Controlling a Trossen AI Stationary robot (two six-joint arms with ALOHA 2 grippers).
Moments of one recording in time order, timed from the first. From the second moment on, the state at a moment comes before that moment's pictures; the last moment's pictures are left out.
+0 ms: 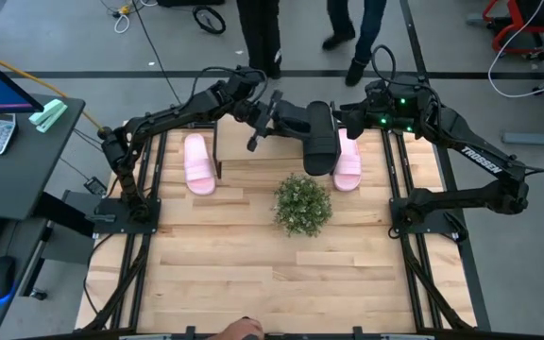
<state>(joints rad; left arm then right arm) 0.57 1.82 1.63 -0.30 0.78 1.04 -0.58 1.07 1.30 -0.60 -0.06 0.45</state>
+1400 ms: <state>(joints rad) 0.56 1.82 1.63 -0.63 0.82 1.01 -0.55 1.07 1.30 -0.60 -0.06 0.45</state>
